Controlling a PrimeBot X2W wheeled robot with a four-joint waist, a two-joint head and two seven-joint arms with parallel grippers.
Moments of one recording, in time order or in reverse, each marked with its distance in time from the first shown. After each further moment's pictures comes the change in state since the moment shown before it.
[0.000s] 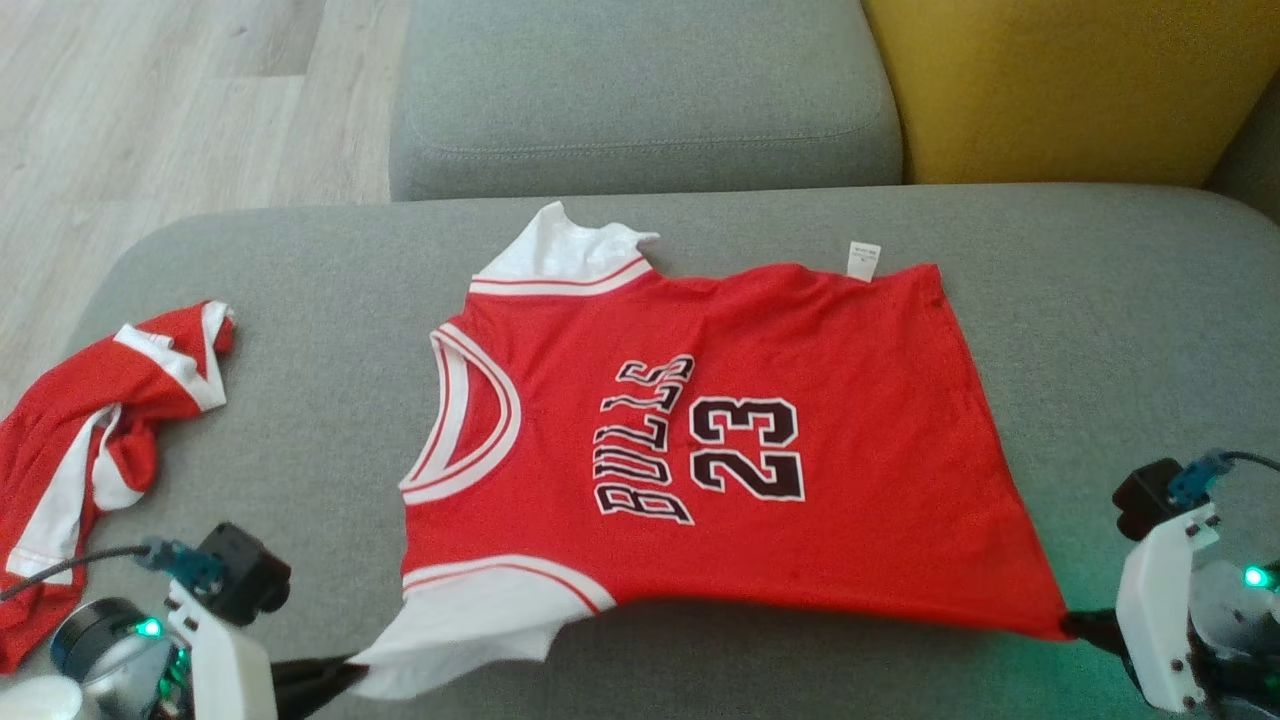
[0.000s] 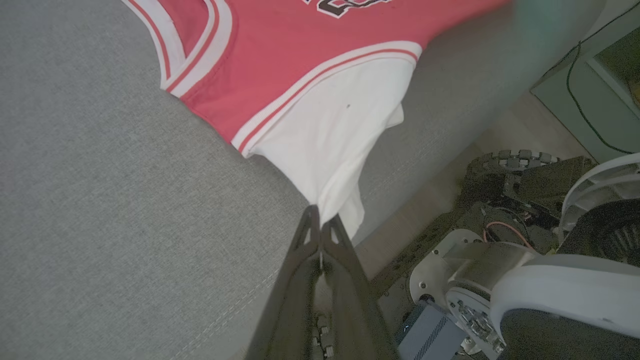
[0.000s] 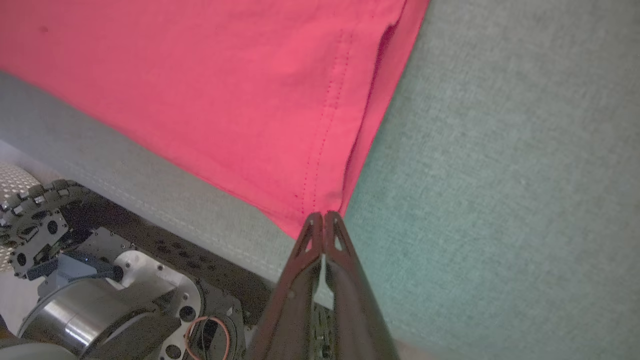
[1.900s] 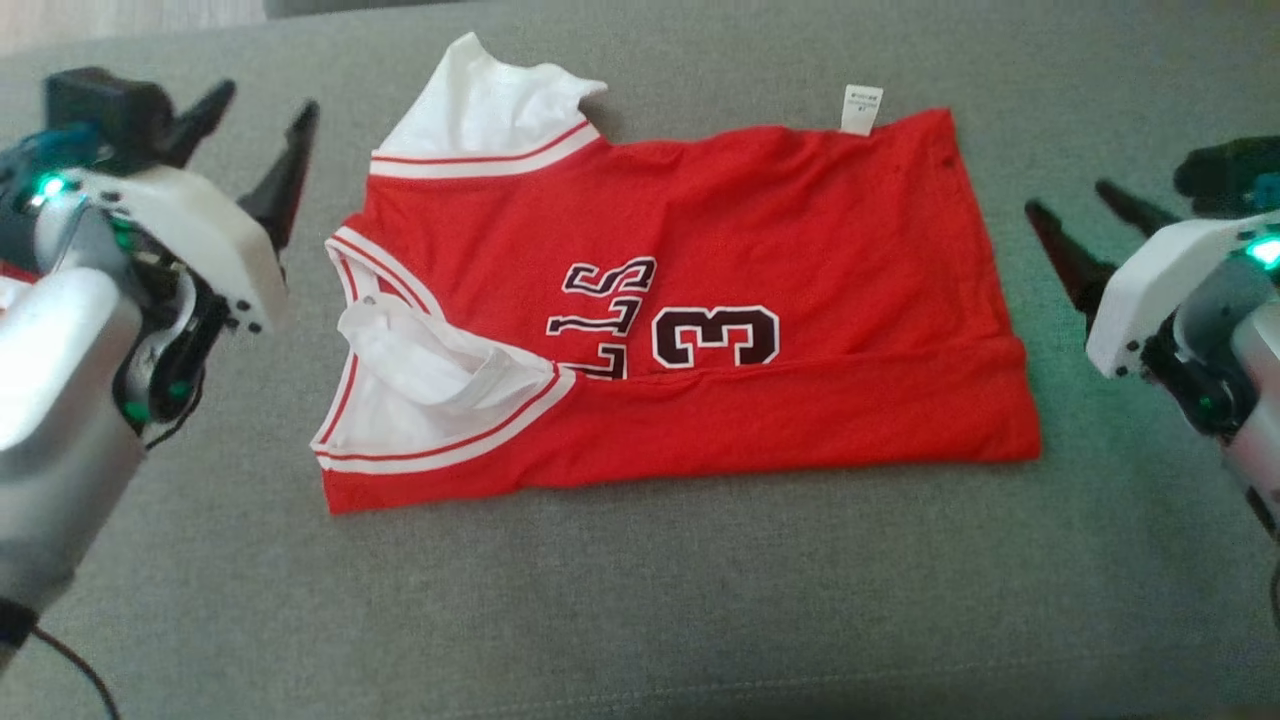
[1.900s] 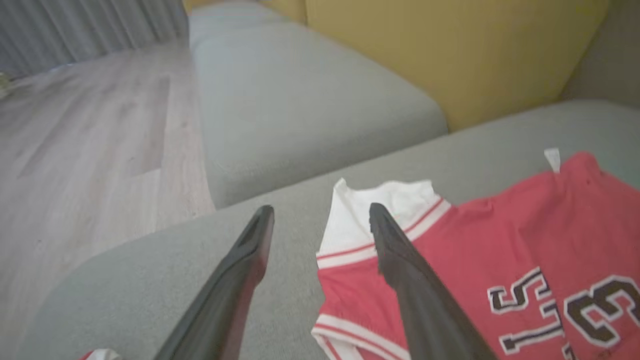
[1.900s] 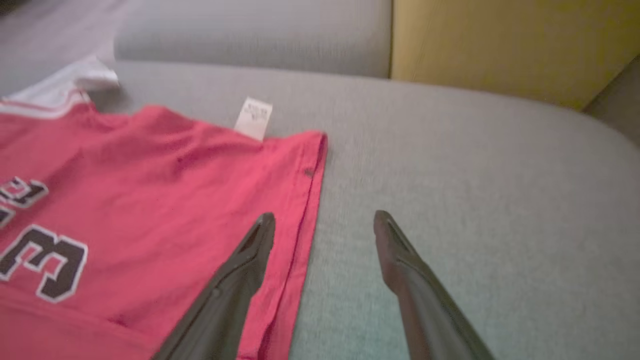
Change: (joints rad) left arm -0.674 -0.377 -0.038 0.622 0.120 0.194 -0.456; right arm -0.379 0.296 -0.258 0.373 -0.296 0.000 -0.454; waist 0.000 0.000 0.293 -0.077
